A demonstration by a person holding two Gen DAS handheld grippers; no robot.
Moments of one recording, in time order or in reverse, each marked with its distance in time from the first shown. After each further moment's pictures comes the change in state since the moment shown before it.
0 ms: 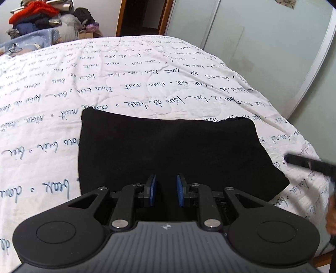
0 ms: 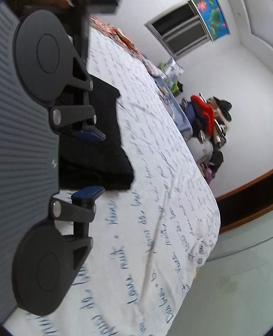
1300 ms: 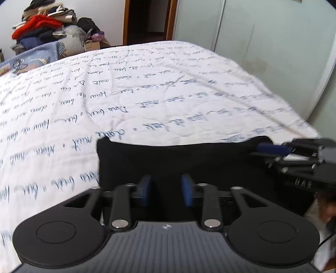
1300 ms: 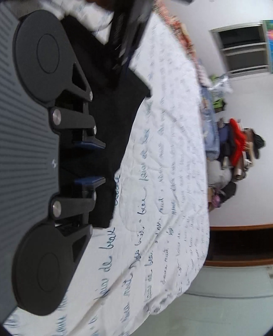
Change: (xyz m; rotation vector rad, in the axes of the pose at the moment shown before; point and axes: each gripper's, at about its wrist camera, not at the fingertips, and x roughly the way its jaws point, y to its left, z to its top) left arm 0.028 0.021 0.039 0.079 -0.010 0.119; right arm 0.105 0.058 0.022 -0.399 0.117 -0.074
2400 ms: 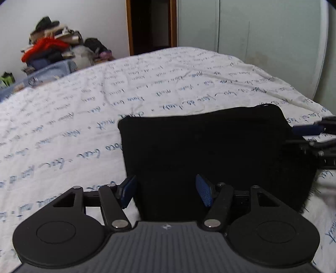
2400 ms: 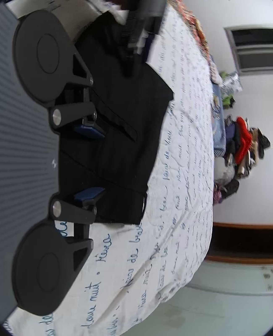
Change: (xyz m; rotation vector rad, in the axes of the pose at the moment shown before) left arm -0.042 -0.006 -0.073 0.083 -0.108 0.099; right arm -0.039 0.021 -0.043 -0.040 -0.006 -0.063
